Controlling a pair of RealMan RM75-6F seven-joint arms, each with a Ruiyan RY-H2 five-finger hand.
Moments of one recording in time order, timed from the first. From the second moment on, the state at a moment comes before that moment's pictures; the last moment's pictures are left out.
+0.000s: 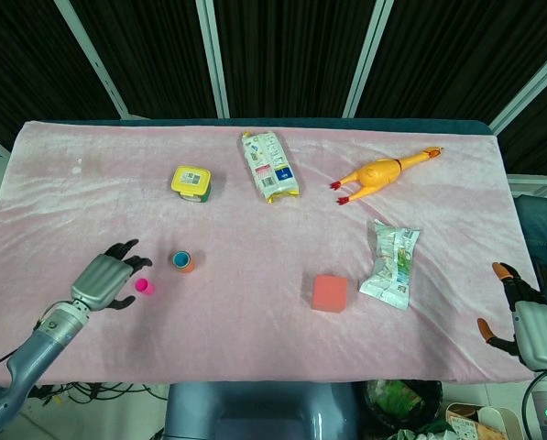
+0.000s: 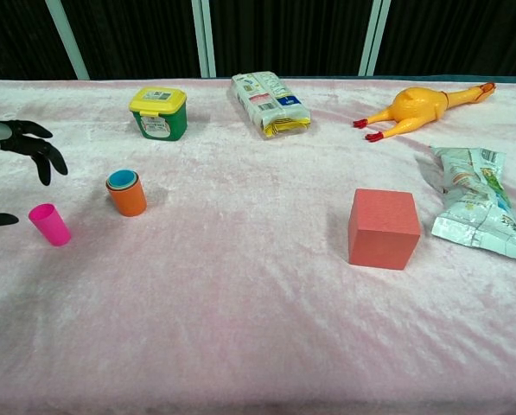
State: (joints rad) left arm -0.59 -1.23 0.06 -1.54 1.39 0.98 0.18; right arm 0.08 -1.02 0.08 -1.77 -1.37 1.40 0.01
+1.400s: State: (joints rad) left arm -0.60 -1.31 0.01 -1.41 1.39 0.93 0.10; right arm 0.08 -1.02 0.08 -1.77 -1.36 1.39 0.01
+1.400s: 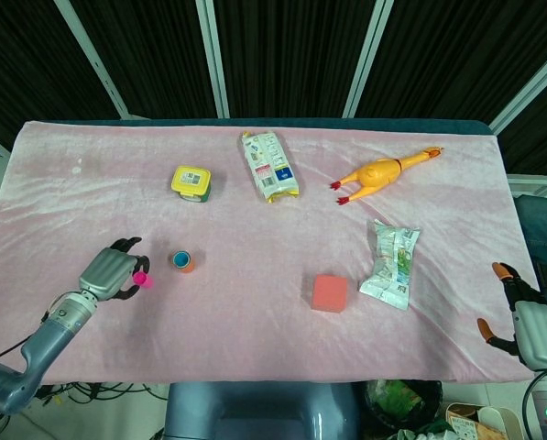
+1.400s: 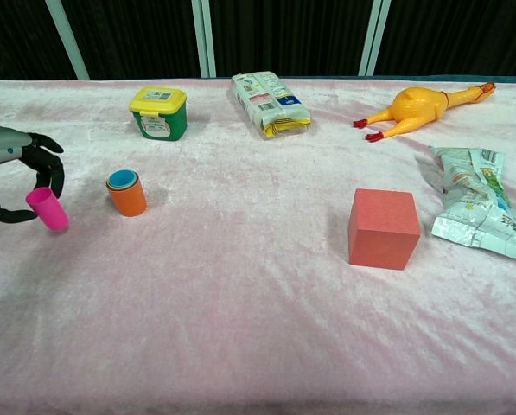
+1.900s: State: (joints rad) left arm -0.69 -1.20 -0.11 -1.53 1.35 0.89 0.09; right arm 0.08 -1.02 0.08 -1.77 -1.36 1.39 0.01
